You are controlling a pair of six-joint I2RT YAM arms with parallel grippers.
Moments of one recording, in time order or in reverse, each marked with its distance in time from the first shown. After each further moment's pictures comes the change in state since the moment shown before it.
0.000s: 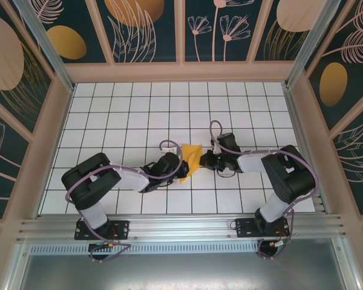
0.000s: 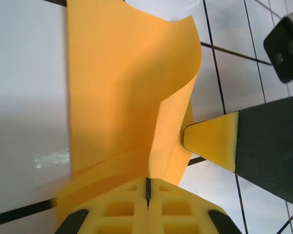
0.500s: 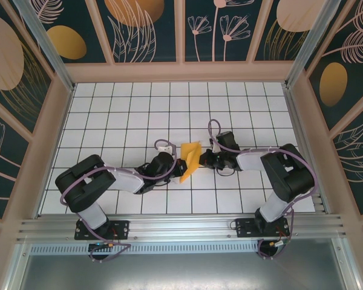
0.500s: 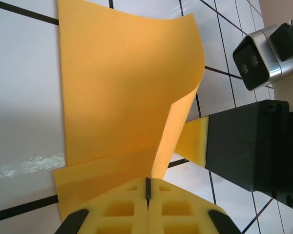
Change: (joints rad) left arm 0.028 -0.051 -0.062 0.088 0.037 -0.027; right arm 0.000 0.014 0.031 -0.033 0.003 -0.043
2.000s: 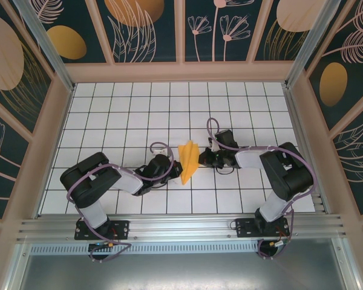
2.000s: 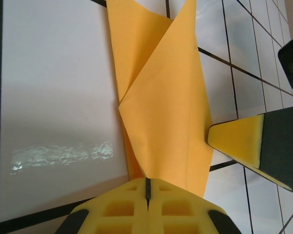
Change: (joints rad) left arm 0.031 0.061 -0.048 0.070 -0.003 -0.023; right arm 0.004 0.018 0.043 -0.053 0.000 -0.018
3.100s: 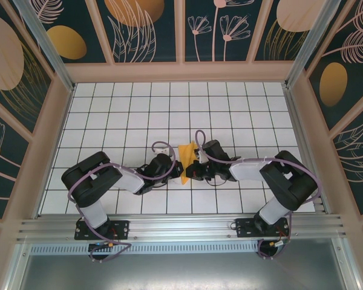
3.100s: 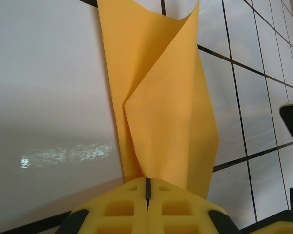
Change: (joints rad) left arm 0.000 0.013 0.020 -0.021 0.000 0.030; right arm 0.229 -0.083 -0.086 0.115 -0.077 0.164
